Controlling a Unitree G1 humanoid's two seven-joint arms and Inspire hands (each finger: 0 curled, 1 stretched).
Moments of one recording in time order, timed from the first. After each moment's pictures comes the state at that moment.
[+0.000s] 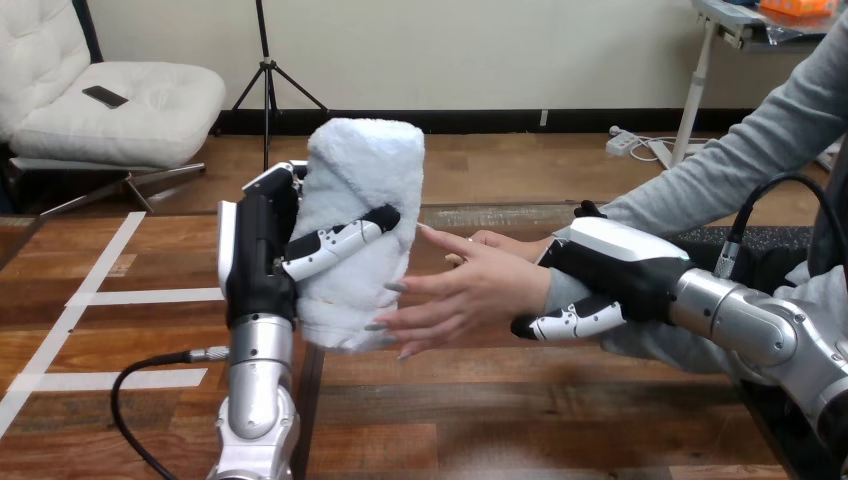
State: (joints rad) left arm -0.57 0.03 0.16 1.16 0.07 -0.84 0.14; right arm -0.71 -0.56 0.37 1.03 -0.49 -0.67 0.27
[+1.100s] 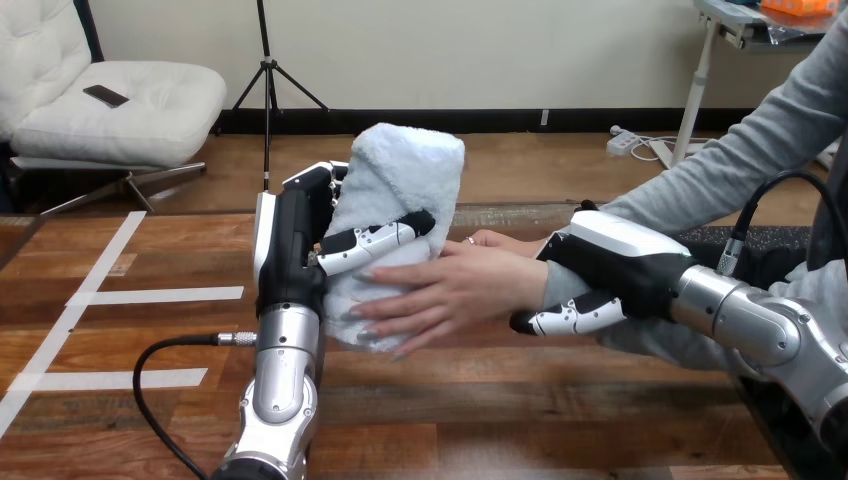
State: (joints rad) left arm -0.64 0.03 0.11 1.25 0.13 -0.81 0.19; right arm -0.67 -0.57 0.35 0.96 -0.47 -0.66 0.29
